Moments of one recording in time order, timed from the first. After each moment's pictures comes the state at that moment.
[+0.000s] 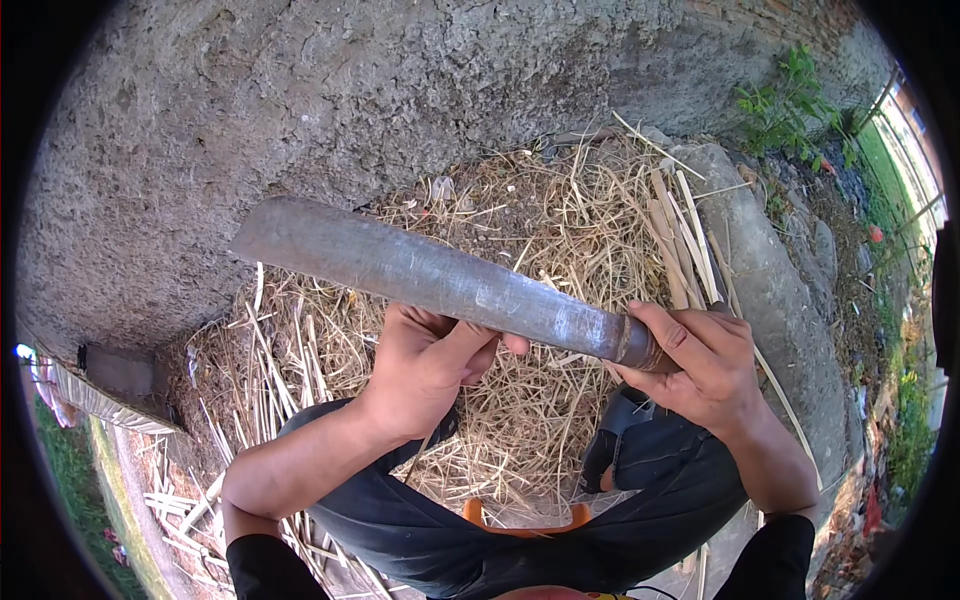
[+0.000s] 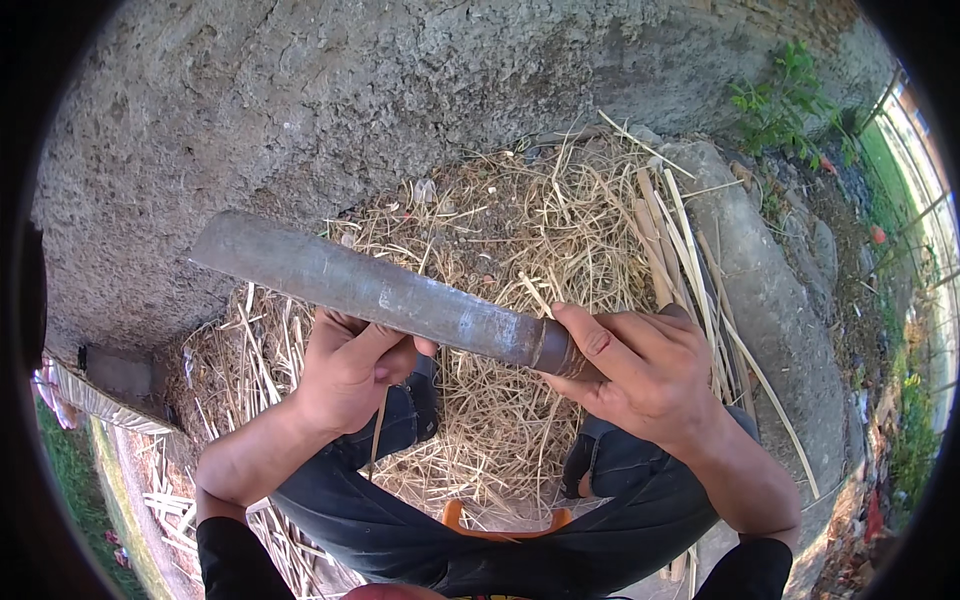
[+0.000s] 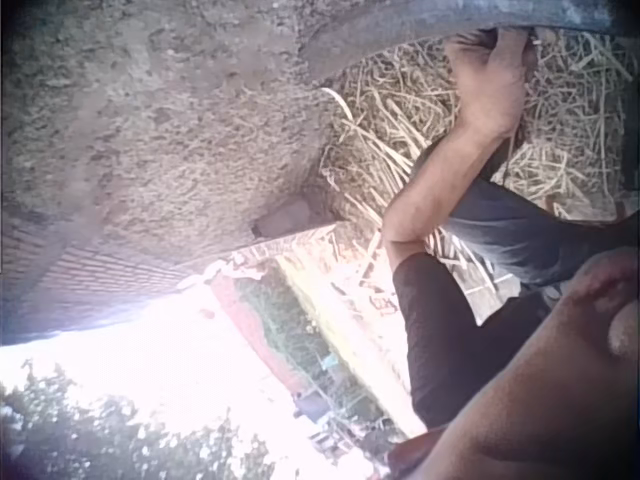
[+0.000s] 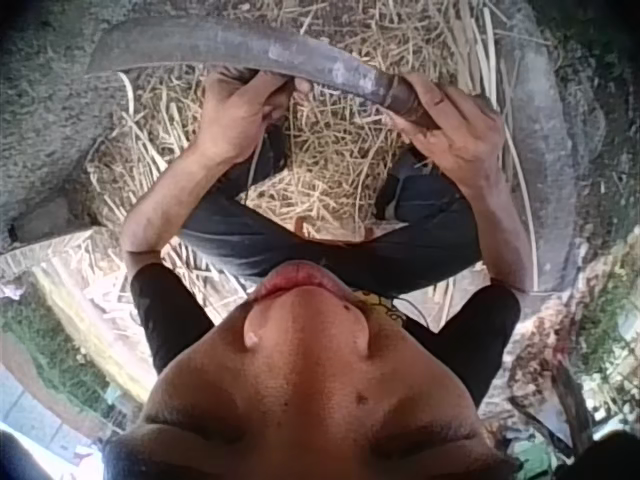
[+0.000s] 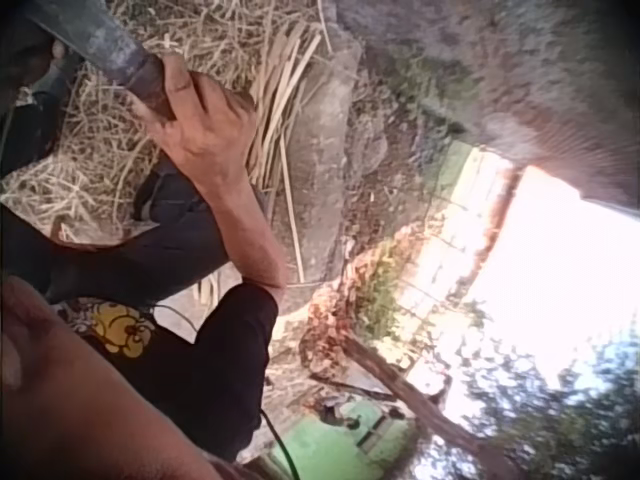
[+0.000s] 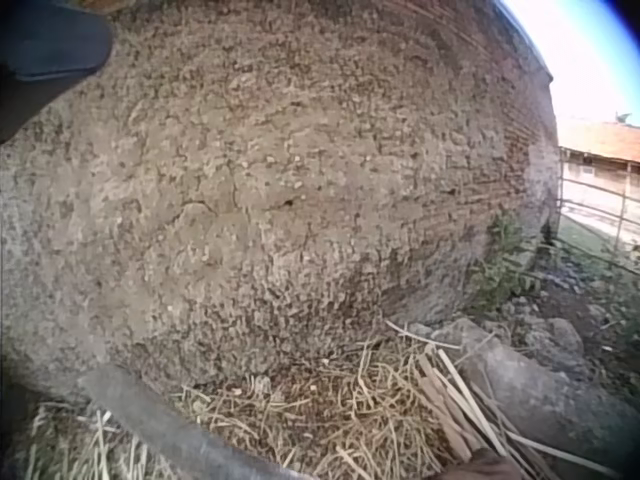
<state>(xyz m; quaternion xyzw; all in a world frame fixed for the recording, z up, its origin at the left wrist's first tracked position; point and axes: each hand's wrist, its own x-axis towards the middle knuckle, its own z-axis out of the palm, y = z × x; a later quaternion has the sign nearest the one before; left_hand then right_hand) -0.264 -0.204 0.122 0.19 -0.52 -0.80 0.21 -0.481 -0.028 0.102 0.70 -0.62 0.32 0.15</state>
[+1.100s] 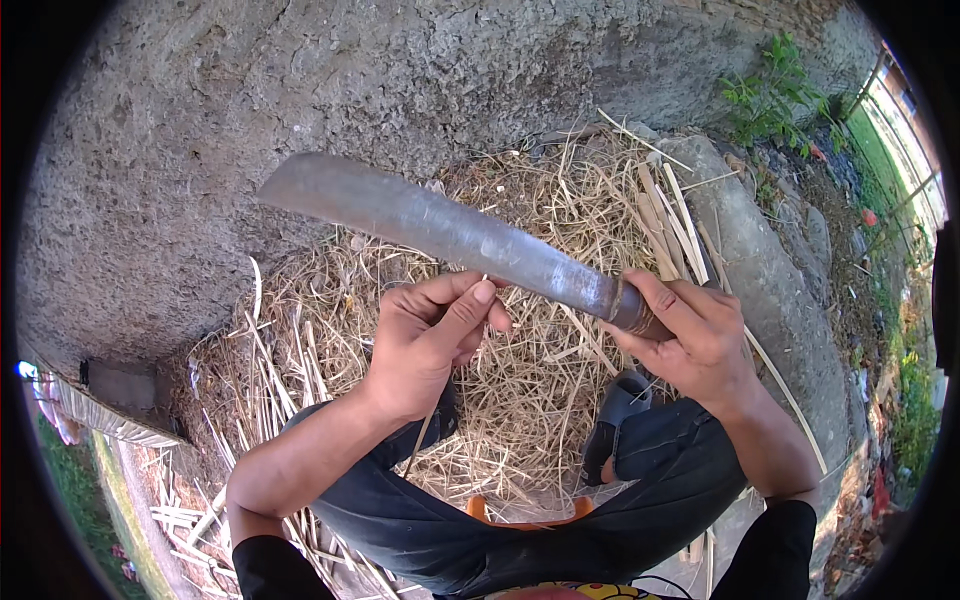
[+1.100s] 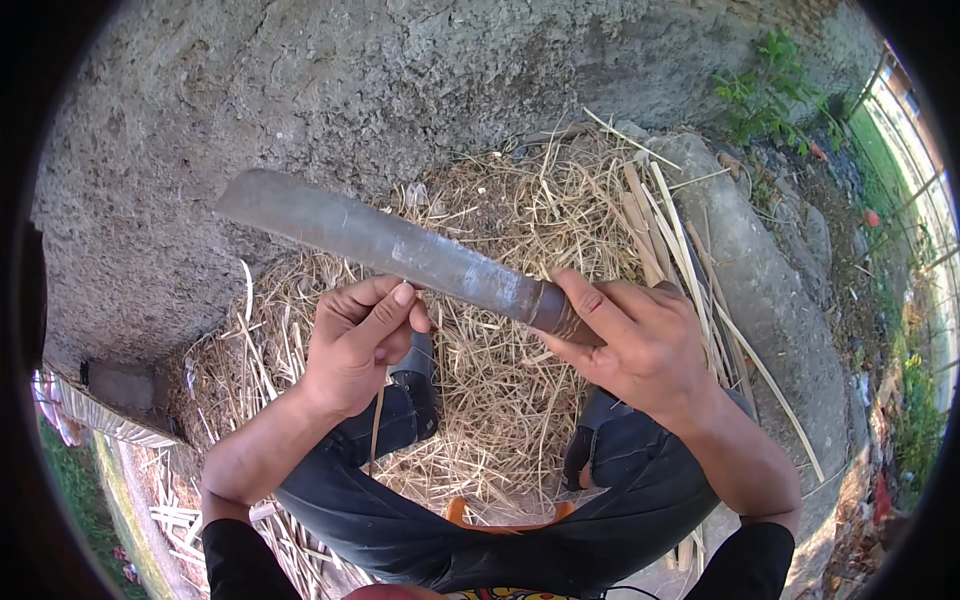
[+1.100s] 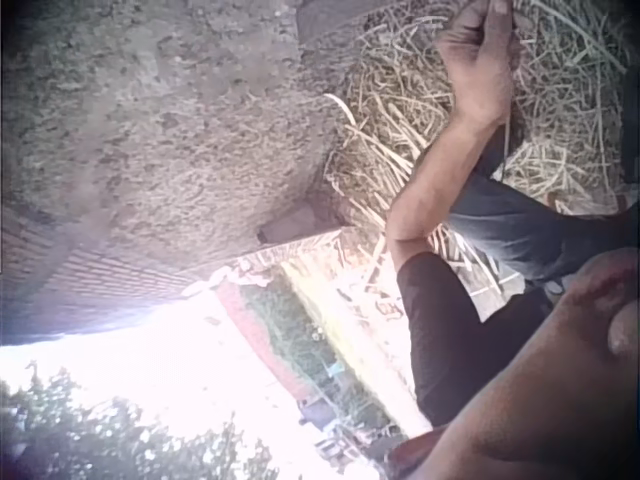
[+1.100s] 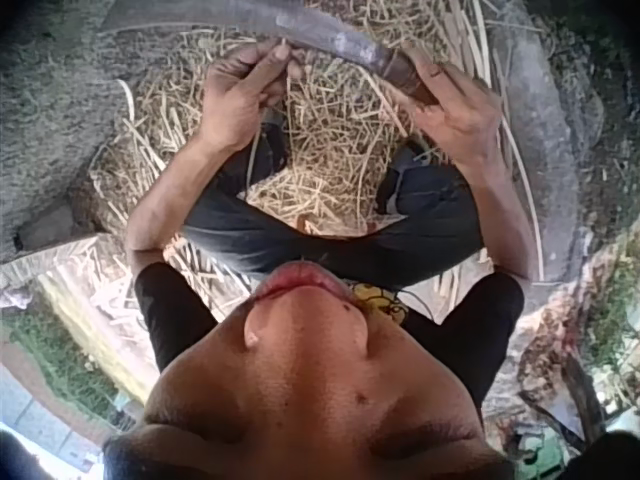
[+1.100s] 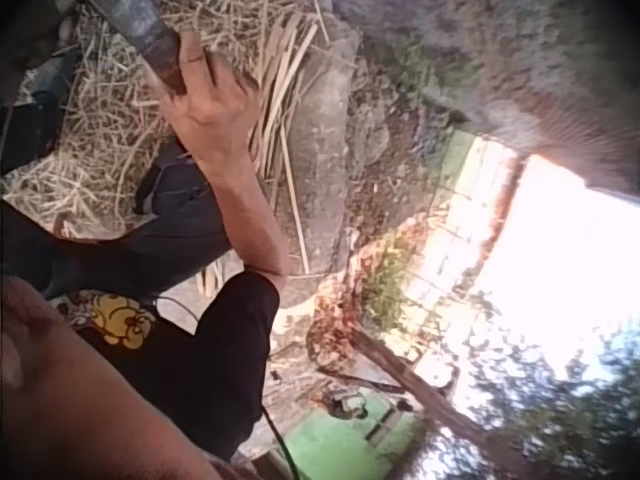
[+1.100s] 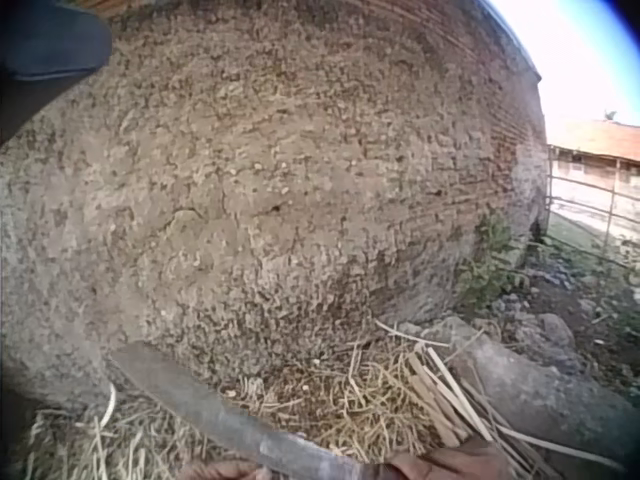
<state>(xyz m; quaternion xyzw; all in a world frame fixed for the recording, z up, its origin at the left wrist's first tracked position) -0.265 -0.203 0.119 0.21 -0.58 -0.76 0.22 -0.484 -0.024 0.111 0.67 -0.67 0.30 0.14</state>
